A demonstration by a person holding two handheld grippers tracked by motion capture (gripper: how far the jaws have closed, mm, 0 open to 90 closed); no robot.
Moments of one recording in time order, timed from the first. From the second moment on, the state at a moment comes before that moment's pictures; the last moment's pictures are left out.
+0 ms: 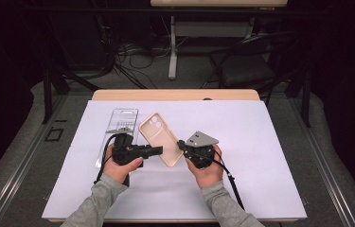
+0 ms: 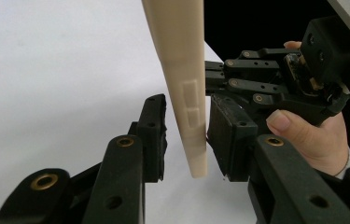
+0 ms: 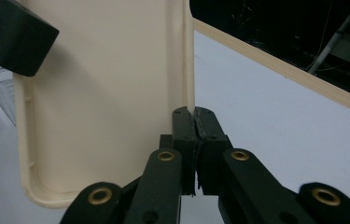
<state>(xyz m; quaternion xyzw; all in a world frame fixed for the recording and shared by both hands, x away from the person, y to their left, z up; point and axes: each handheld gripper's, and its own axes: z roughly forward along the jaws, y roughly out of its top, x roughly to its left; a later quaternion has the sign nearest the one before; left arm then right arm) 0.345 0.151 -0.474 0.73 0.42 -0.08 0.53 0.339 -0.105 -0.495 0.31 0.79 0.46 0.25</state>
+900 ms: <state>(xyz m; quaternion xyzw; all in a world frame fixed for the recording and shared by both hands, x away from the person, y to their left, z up) 0.345 0.151 -0.475 0.72 0.44 -0.11 0.52 0.337 -0.101 -0.496 0.31 0.79 0.47 0.25</state>
